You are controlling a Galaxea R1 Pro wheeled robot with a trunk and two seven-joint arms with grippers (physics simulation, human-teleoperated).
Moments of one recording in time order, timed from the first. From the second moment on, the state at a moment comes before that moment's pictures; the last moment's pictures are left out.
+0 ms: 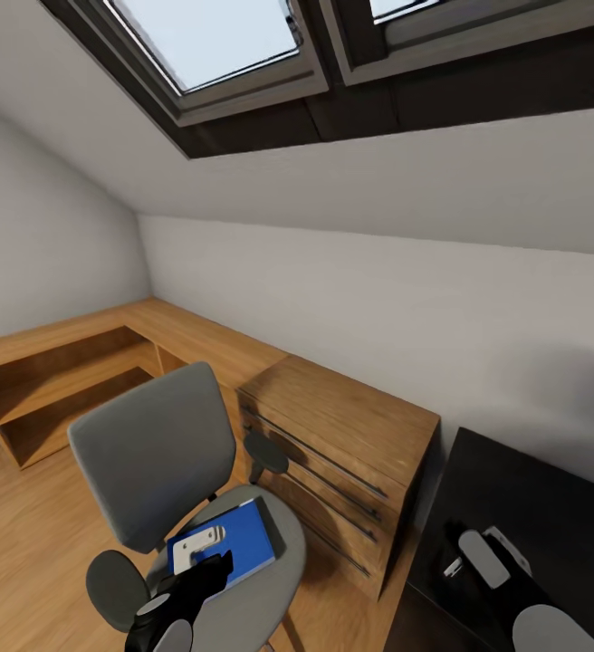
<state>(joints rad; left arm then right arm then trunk) -0.11 0.09 -0.44 -1.44 0.78 0.38 0.73 -0.56 -0.14 -0.02 -0.51 -0.97 0.08 -0.51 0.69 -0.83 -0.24</state>
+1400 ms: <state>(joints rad) -0.11 0.09 -0.44 -1.44 0.78 0.38 0.73 -0.55 -0.03 -0.02 -0.75 -0.77 0.03 -0.62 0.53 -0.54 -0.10</state>
